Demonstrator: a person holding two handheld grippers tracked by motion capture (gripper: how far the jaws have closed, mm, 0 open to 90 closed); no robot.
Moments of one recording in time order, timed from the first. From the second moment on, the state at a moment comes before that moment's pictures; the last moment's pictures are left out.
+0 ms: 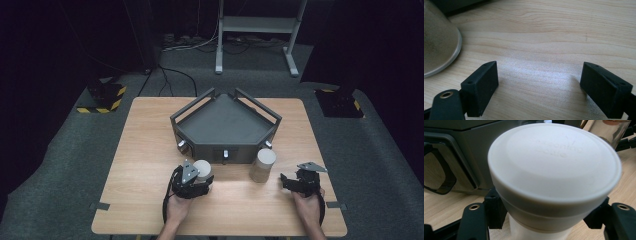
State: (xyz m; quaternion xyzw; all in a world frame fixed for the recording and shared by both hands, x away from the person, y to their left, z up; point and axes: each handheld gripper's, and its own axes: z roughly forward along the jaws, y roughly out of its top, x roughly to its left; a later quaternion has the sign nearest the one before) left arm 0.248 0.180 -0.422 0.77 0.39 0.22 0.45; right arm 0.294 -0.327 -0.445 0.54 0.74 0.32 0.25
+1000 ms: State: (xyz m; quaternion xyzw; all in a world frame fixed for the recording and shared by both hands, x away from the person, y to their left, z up) left arm 0.252 0.181 -0.400 0.78 0.37 0.21 0.46; right arm 0.294 -0.327 -0.445 0.54 0.74 0.32 0.25
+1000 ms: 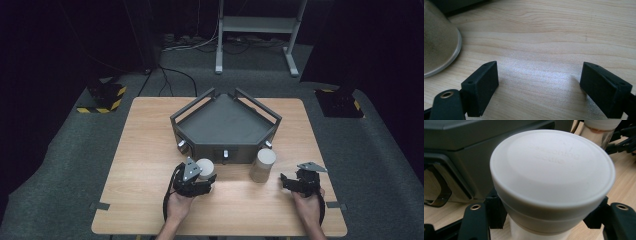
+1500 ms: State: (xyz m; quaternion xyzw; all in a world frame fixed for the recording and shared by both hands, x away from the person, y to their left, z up) left arm 0.266 0.192 -0.356 0.78 0.37 0.19 0.48; right arm 0.293 -0.327 -0.445 0.54 0.74 0.32 0.25
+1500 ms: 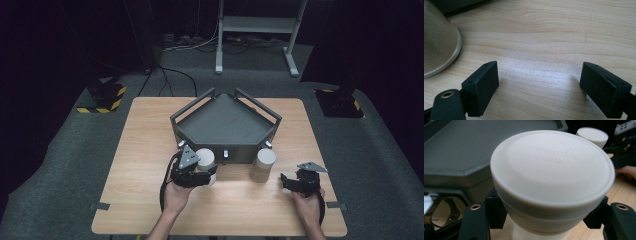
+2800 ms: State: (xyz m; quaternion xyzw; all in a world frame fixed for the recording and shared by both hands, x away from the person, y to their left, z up) left arm 0.353 0.164 -0.271 0.77 0.39 0.22 0.46; right arm 0.292 -0.326 -0.446 0.54 0.73 0.32 0.25
